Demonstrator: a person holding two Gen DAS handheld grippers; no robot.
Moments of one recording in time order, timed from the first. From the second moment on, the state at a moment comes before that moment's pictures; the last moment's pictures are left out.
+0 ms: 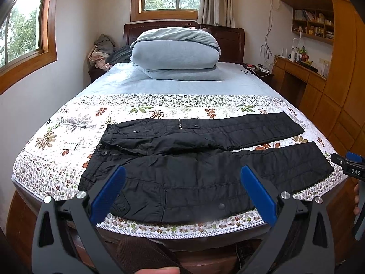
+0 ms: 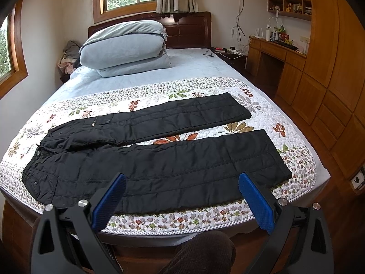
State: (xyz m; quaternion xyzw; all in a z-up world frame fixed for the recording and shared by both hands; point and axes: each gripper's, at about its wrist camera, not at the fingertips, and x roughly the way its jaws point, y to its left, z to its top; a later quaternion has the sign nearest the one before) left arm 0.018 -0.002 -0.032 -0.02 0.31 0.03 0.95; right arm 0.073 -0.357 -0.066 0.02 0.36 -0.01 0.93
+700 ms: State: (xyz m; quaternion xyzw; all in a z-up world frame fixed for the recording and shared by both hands) left arm 0.046 0.022 -0.031 -0.07 0.35 -0.03 0.93; right arm 0.106 -0.378 -0.052 0.04 0.36 0.04 0.93
